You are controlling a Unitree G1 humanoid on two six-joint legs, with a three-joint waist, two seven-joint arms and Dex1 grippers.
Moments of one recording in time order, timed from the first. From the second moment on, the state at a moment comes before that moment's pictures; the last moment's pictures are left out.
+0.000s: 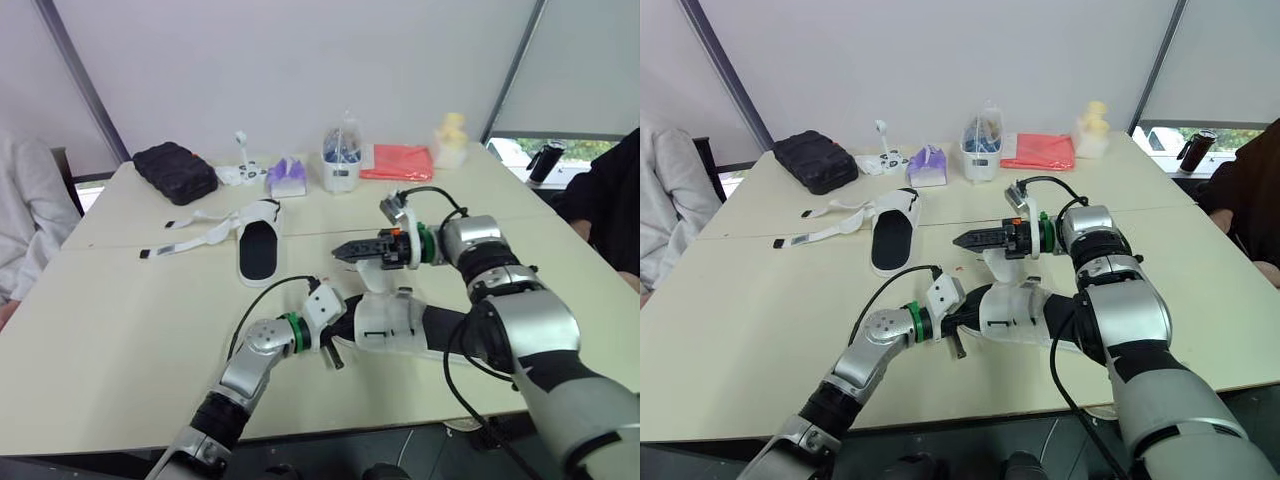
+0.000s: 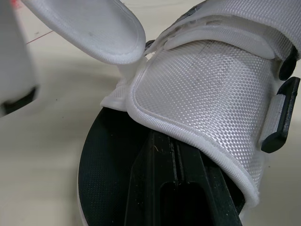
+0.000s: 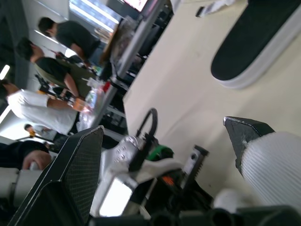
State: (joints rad) left arm -0.42 0.13 -0.32 0.27 -0.06 0.06 -0.76; right arm -1.28 -0.36 0.00 1.19 0.17 0.86 1.58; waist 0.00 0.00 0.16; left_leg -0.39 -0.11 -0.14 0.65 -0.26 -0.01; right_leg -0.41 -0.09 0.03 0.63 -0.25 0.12
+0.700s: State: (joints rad) left arm -0.41 0.14 -0.32 0.26 -0.06 0.06 -0.76; right arm -1.34 -0.35 -0.19 1.24 0.26 0.86 1.35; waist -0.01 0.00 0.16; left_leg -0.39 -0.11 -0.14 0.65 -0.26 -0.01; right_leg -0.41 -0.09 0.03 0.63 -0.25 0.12
